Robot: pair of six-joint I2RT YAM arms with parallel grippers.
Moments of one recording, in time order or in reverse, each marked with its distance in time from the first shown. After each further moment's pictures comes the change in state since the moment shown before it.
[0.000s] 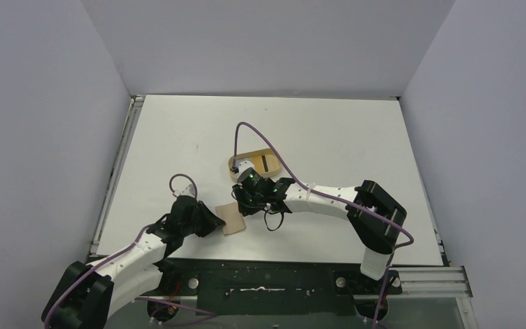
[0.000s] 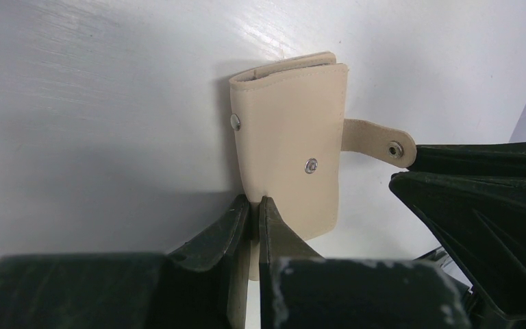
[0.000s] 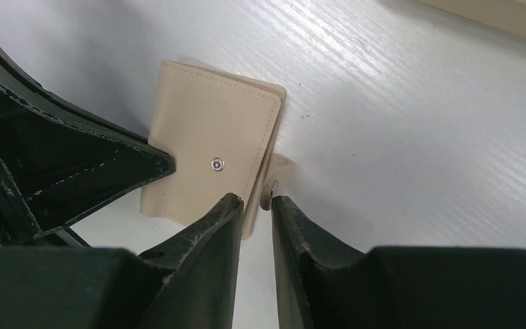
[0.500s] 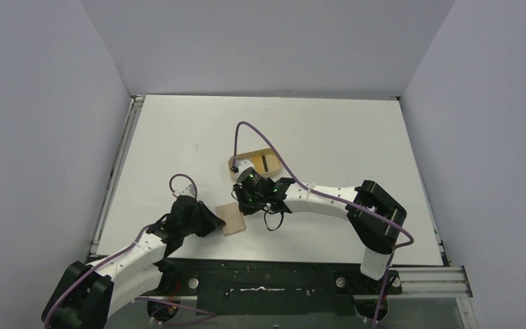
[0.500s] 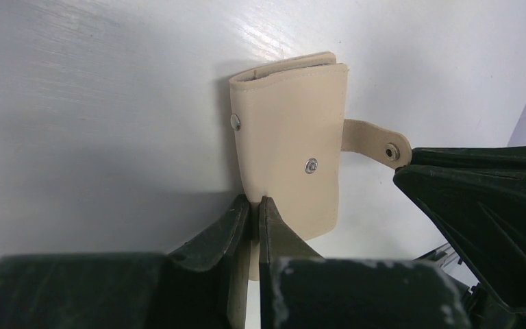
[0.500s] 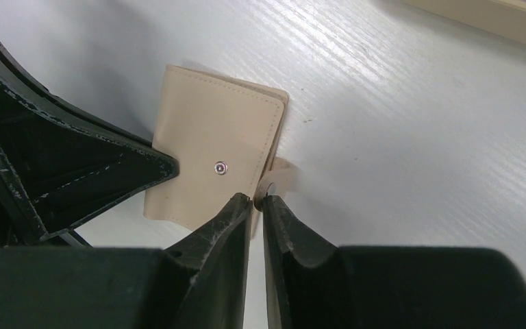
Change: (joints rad) left arm 0.000 0.000 0.000 0.000 0.000 0.000; right arm 0.000 0.000 0.000 0.014 0.000 0.002
